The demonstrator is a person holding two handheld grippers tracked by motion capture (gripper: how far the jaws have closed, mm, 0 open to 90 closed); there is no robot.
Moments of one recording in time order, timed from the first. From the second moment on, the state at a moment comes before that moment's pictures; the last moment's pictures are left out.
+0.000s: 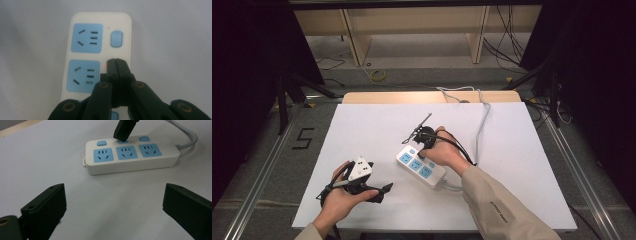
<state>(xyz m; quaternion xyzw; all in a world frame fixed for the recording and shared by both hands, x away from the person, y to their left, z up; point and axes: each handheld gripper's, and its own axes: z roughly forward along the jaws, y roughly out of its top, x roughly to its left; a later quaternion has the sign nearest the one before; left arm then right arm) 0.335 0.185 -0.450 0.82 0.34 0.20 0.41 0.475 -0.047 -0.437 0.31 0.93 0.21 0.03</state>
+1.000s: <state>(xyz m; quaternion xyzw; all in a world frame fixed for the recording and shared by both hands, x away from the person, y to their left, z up) 0.335 0.184 -0.450 0.82 0.34 0.20 0.41 0.478 -0.041 -0.435 0.30 0.93 0.19 0.03</state>
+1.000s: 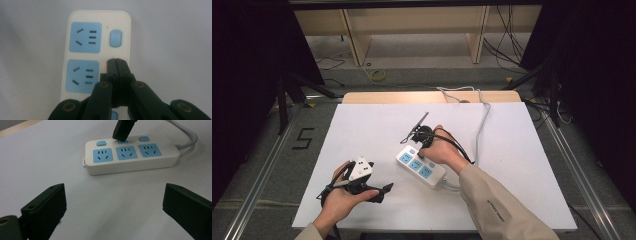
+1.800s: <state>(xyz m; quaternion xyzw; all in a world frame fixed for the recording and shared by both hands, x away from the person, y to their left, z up) 0.335 0.183 -0.450 0.82 0.34 0.20 0.41 0.479 -0.037 -0.435 0.31 0.94 0.18 0.03</state>
